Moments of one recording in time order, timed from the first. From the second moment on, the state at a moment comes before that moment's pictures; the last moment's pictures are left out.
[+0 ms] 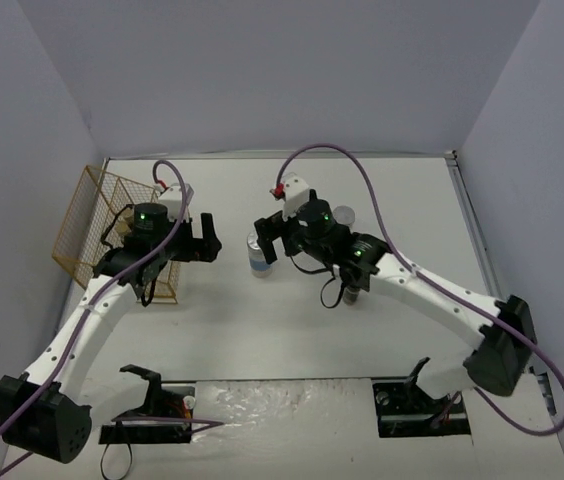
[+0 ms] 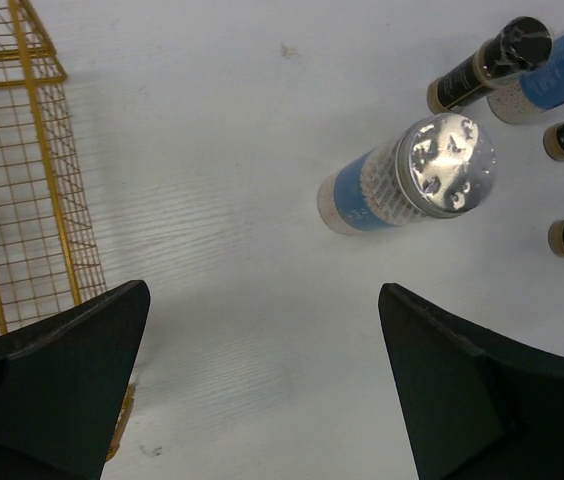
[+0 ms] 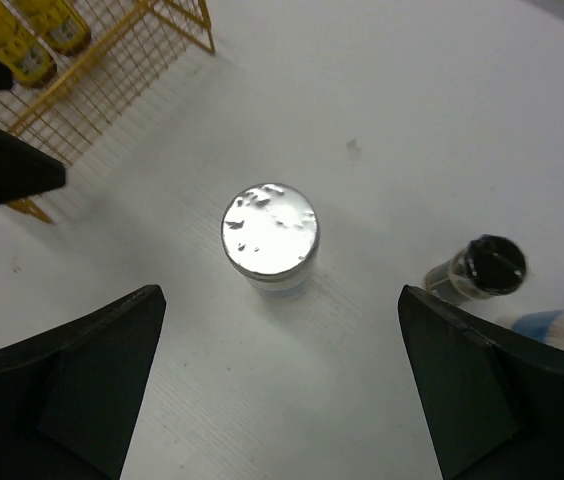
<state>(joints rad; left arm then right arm) -0.27 1.07 0.95 -0.49 0.15 -0.21 0.86 1.44 1.18 -0.19 0.16 0.14</state>
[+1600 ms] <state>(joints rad) -0.80 1.56 1.25 -0.57 -0.55 -0.61 0.82 0.74 0.86 -0.40 0.59 0.26</state>
